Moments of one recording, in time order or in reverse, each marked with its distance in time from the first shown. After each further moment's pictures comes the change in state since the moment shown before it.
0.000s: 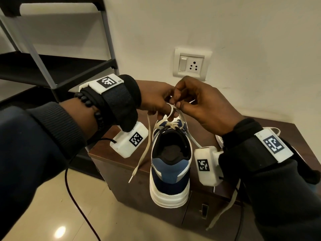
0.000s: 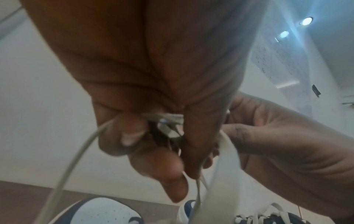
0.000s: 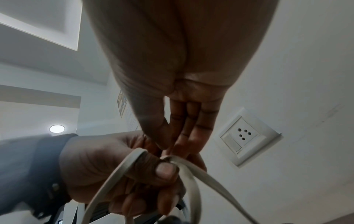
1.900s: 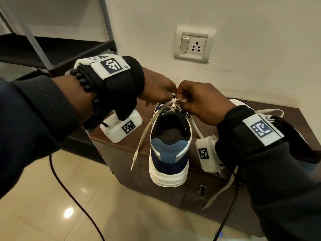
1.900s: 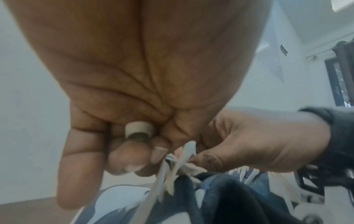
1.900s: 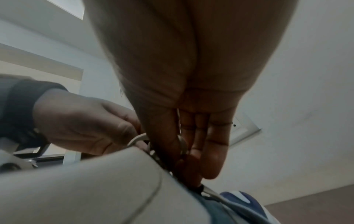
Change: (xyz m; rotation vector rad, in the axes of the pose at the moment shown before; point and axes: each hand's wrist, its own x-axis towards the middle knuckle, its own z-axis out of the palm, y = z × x) left_hand 0.003 0.006 0.017 0.393 -0.066 -0.223; right_hand -0.008 0.019 0.016 -0.292 -0.153 0.126
